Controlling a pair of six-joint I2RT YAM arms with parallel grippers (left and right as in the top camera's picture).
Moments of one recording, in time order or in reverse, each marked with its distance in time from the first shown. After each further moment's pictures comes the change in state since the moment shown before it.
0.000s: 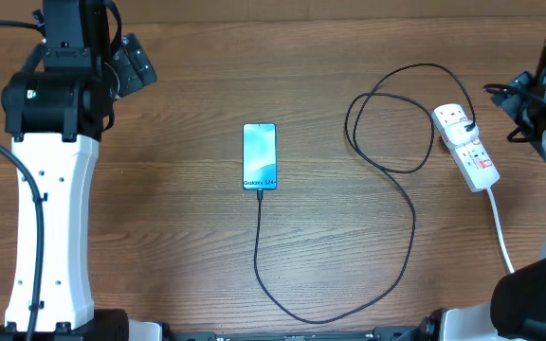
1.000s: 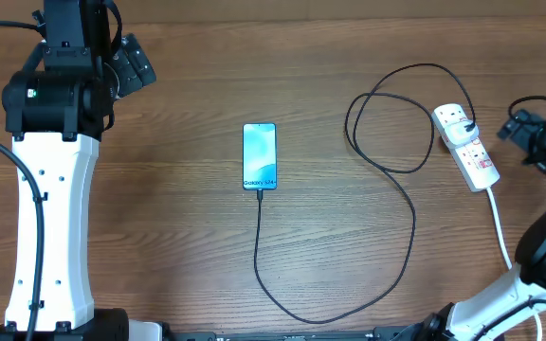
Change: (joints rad) left arm 0.000 0.001 0.000 -0.003 -0.008 -0.004; right arm -0.246 0.306 -0.084 0.189 -0.330 -0.423
